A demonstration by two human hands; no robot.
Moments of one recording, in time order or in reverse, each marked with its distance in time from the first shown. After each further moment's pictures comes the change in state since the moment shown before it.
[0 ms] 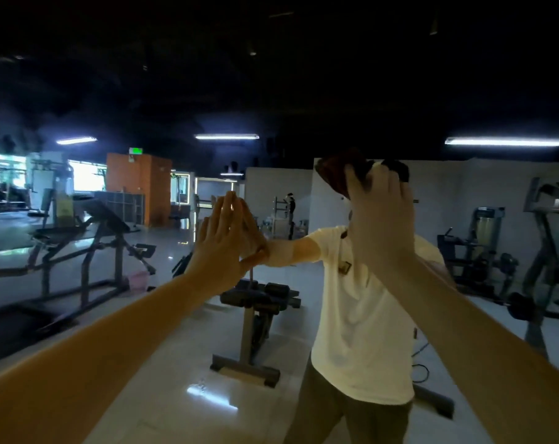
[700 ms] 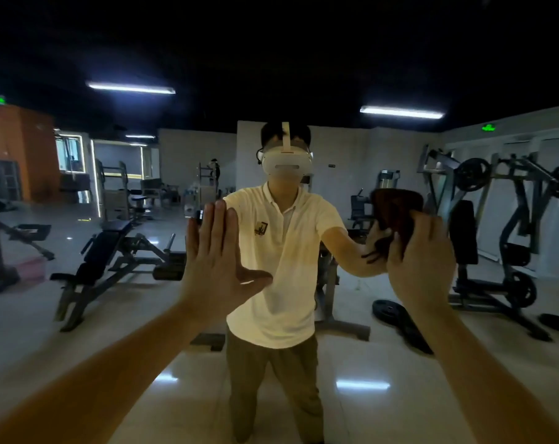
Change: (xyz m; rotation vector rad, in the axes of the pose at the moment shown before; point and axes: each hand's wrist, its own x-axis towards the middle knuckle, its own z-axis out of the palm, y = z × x) left_hand -0.060 0.001 0.088 -0.012 0.208 0.195; right_hand -0.142 0.018 -0.021 -0.026 -0.124 0.459
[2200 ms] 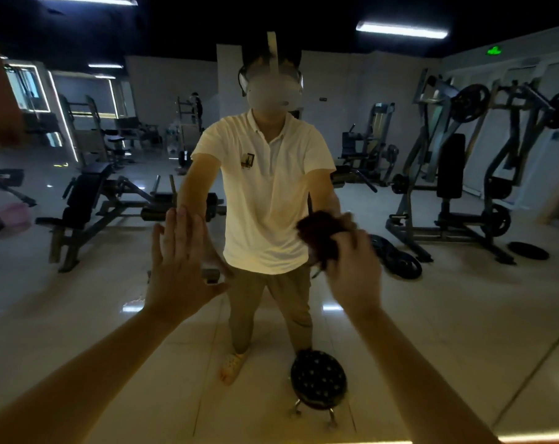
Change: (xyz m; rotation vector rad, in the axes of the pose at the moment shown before) left_hand -0.137 -0.006 0.016 0.052 -0.280 -0.008; right_hand -0.166 -0.006 0.034 0.151 -0.300 -0.058
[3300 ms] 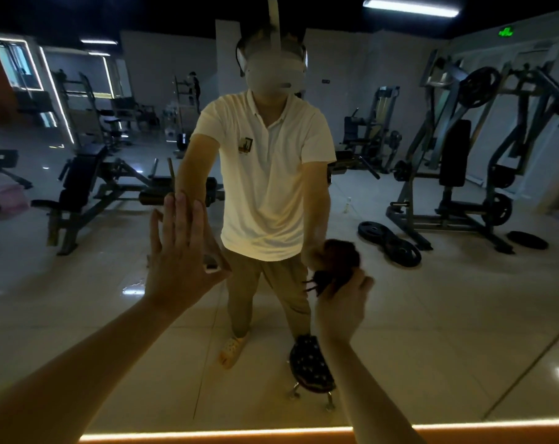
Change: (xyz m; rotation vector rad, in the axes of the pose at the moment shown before) left_hand -0.001 -0.003 0.009 -0.034 0.071 0.016; right_hand -0.073 -0.028 0.056 0.208 0.065 0.686
